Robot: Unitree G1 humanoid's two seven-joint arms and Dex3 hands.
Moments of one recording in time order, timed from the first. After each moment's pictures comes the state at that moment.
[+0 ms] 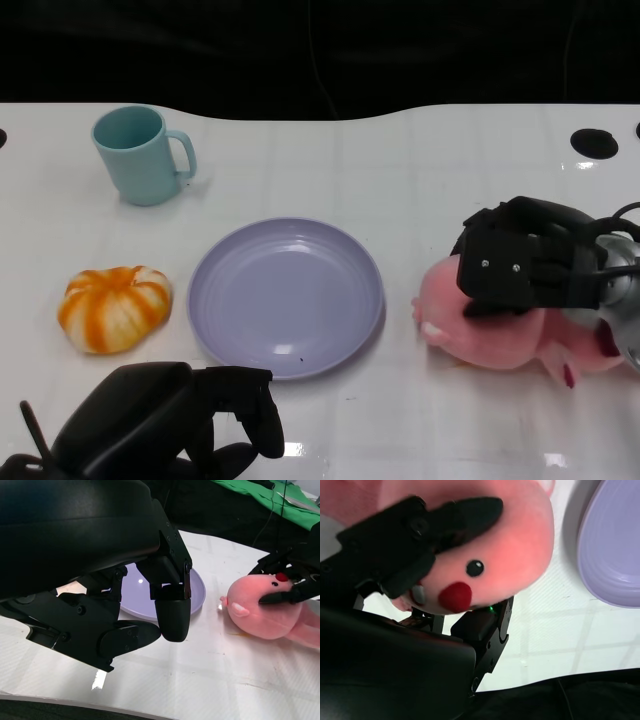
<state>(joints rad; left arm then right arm) 0.30 0.39 -0.17 -0.63 0.53 0.09 -0.36 -0.65 -0.30 0.38 0.60 -0.57 0.04 0.29</state>
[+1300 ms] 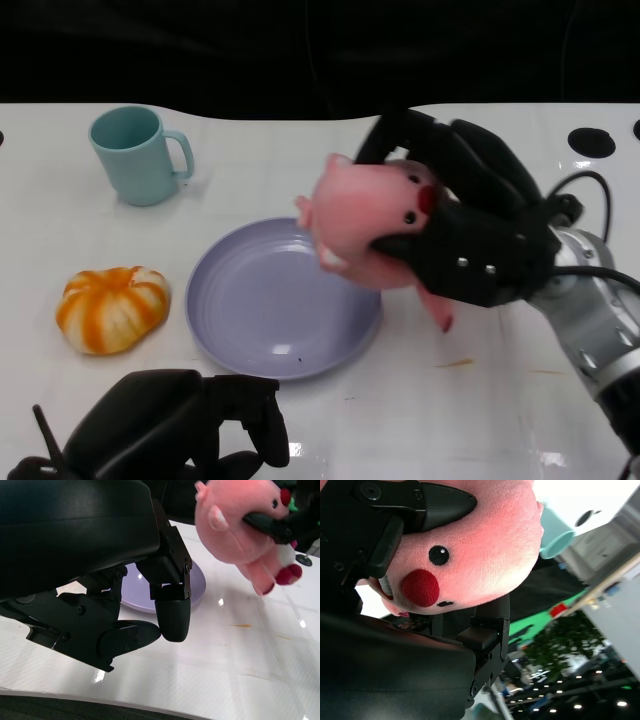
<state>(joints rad) 0.29 0.39 -0.20 -0.60 0.56 0.08 -0.36 -0.66 -0.11 0.31 0.43 -0.44 -0.22 0.03</state>
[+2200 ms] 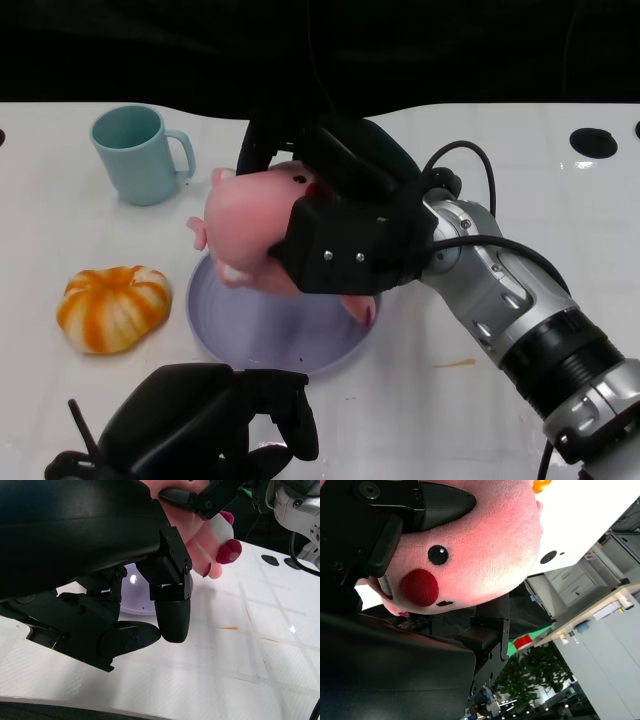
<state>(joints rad) 0.25 0.32 -0.27 -0.60 0.63 0.10 -0.36 -0.84 0.06 0.42 0.62 -0.53 -0.18 0.04</state>
